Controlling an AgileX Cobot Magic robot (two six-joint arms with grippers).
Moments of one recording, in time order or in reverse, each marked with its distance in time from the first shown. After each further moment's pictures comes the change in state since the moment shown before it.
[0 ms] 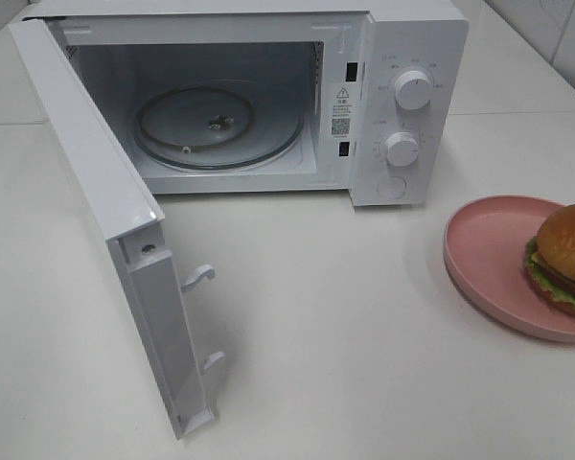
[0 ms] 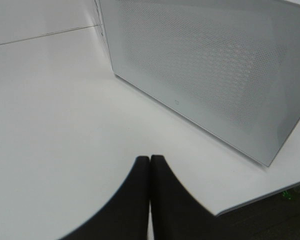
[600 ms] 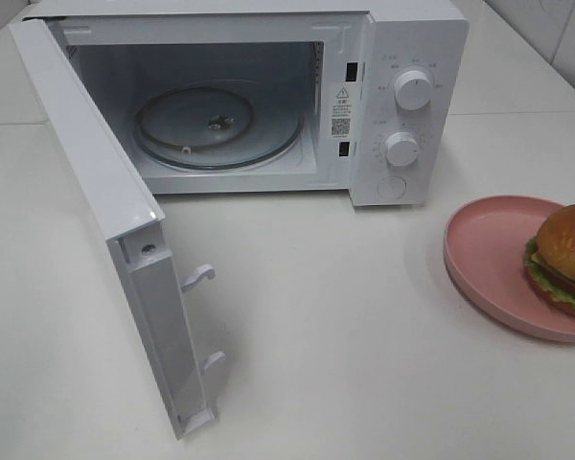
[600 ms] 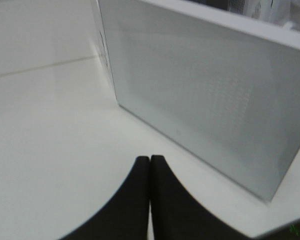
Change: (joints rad) left arm 0.000 0.000 -0.017 -0.003 -0.098 0.000; right arm 0.000 -0.110 0.009 0.000 0.002 0.001
